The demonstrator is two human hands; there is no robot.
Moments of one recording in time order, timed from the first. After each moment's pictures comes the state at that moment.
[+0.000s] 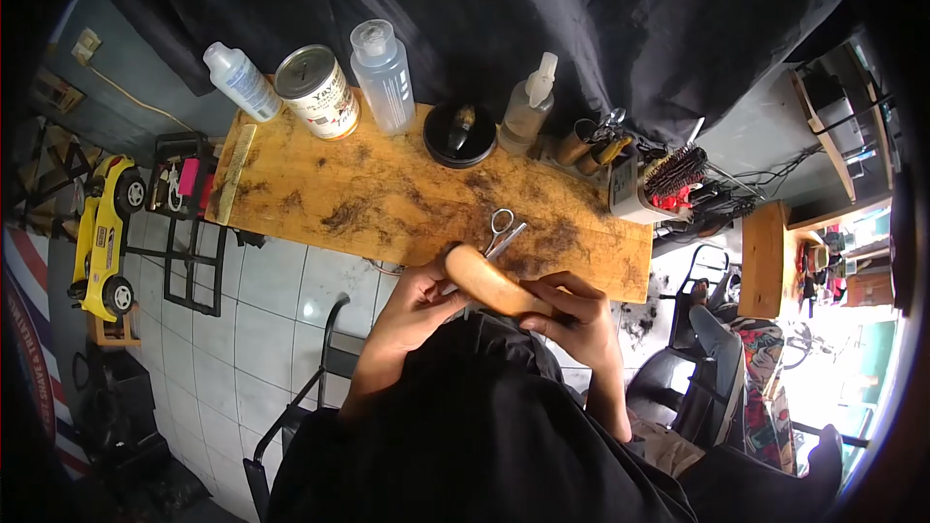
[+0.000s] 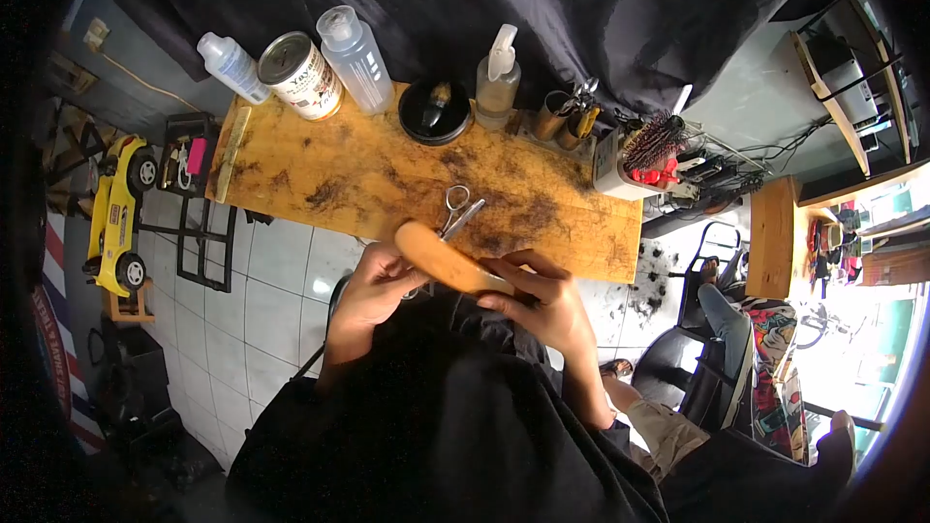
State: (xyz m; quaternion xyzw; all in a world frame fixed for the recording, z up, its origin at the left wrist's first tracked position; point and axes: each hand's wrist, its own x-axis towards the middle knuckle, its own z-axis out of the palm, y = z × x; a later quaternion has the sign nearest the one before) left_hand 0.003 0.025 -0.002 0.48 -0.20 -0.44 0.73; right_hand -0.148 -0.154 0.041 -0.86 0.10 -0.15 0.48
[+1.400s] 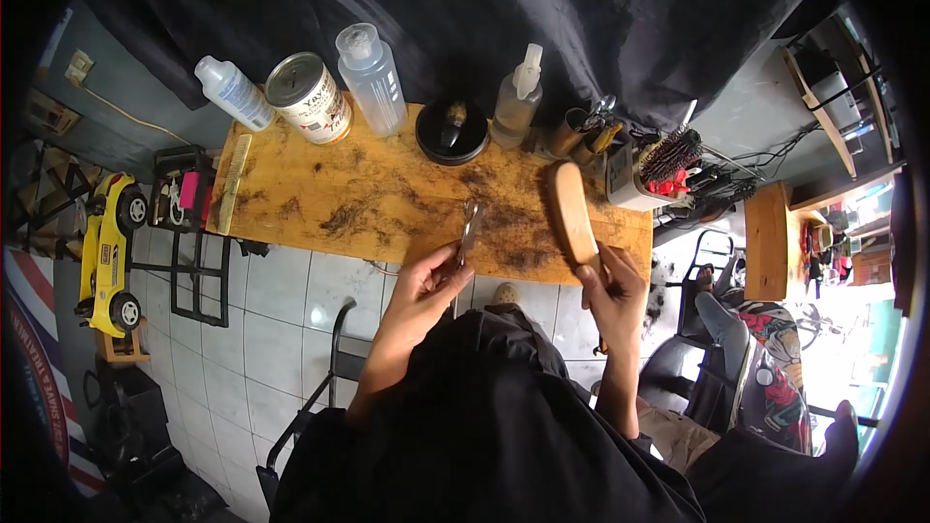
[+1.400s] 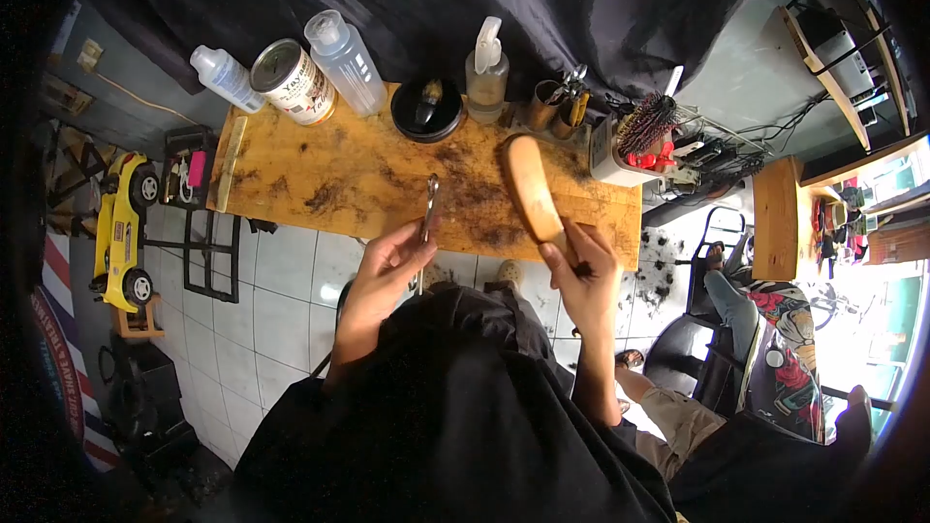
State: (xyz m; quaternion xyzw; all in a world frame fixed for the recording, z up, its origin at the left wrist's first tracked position) left_hand 0.005 0.021 -0.010 0.57 -0.15 -0.42 0.69; right_hand -0.162 -0.167 0.027 -0.73 0.33 -0.26 0.54
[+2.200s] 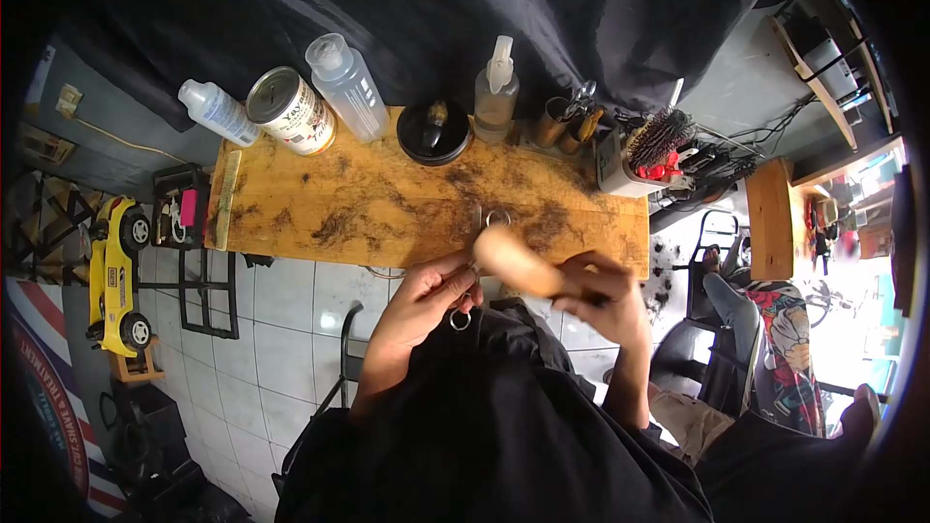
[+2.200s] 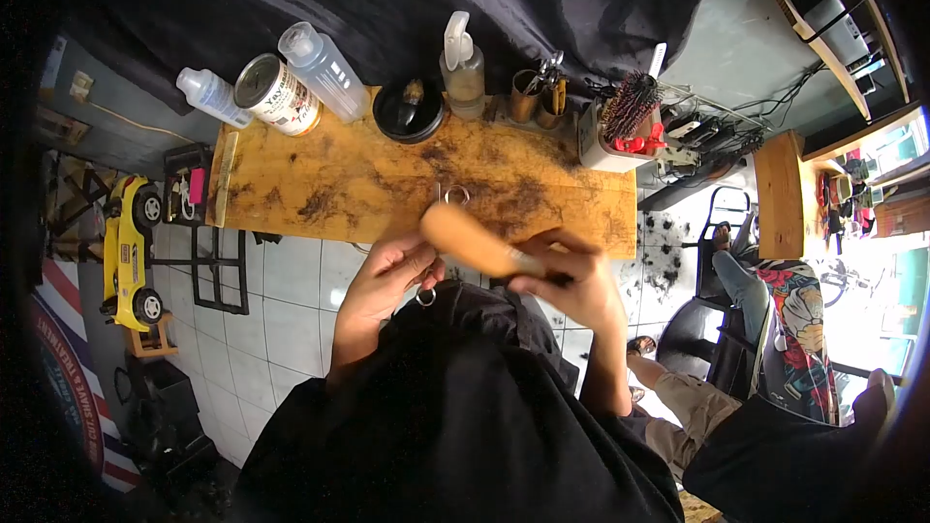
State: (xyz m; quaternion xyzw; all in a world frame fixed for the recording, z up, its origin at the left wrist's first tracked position) left_hand 0.007 0.009 0.001 0.50 -0.20 -0.54 0.65; right_hand -0.172 -0.187 0.035 -0.86 0.12 -0.18 0.45
